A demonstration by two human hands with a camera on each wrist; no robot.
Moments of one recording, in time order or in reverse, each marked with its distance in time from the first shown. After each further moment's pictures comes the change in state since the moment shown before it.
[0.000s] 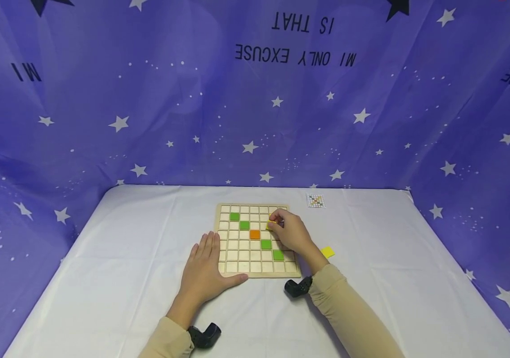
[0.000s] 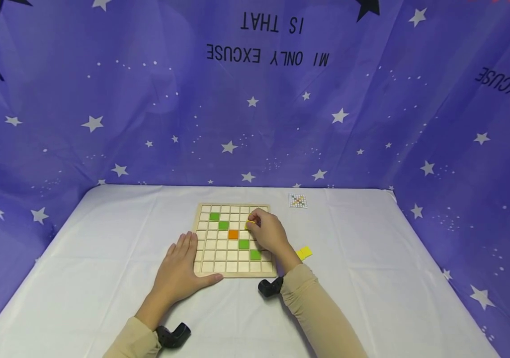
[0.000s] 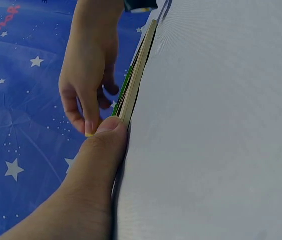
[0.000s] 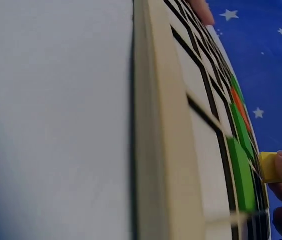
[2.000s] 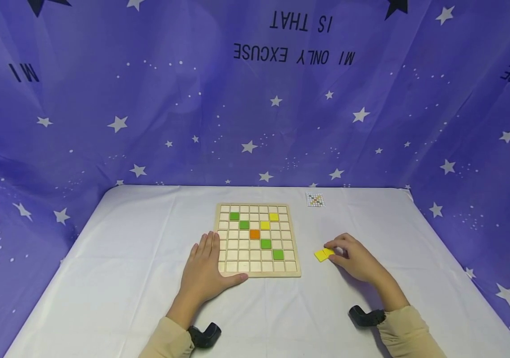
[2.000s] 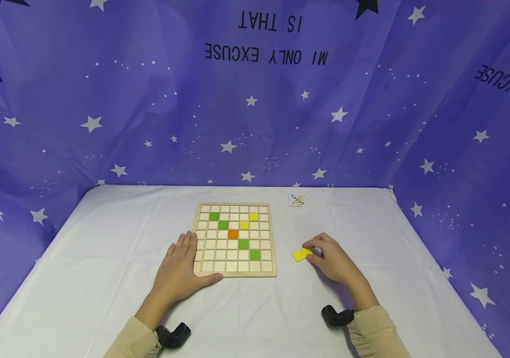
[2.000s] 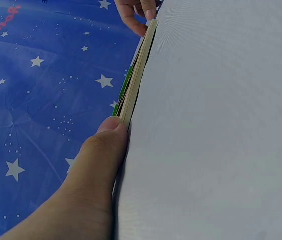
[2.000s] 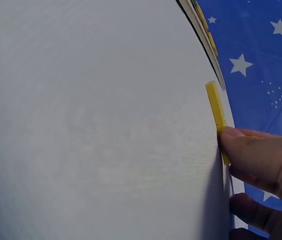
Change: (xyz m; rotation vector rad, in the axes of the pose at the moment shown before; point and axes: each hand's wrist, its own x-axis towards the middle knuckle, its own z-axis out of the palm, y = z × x) left_hand 0.001 -0.001 0.002 0.000 -0.008 -0.002; right_hand -0.095 0.090 -0.103 -0.205 -0.138 0.011
